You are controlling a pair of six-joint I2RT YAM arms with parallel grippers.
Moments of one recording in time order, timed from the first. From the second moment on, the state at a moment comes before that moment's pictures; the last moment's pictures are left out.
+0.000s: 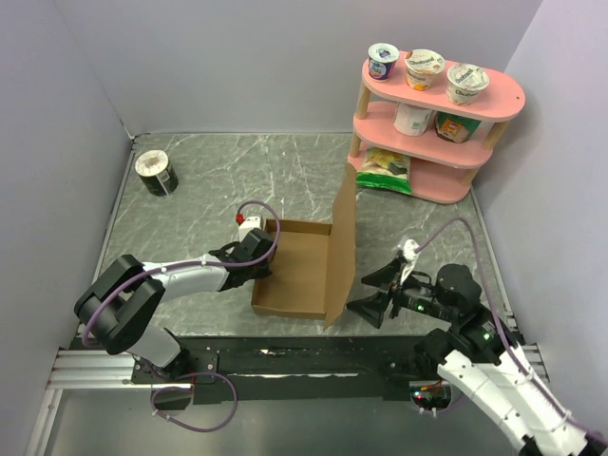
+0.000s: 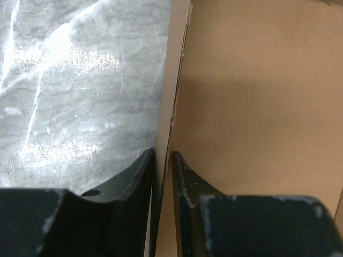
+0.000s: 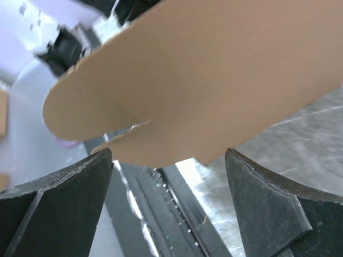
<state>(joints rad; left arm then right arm) -0.74 1.49 0.67 -0.09 -0.33 -0.73 0.57 0.32 0.55 -0.49 -0.51 0.25</state>
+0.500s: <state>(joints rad) -0.74 1.46 0.65 -0.09 -0.30 -0.77 0.92 0.43 0.49 -0.30 -0.11 0.26</state>
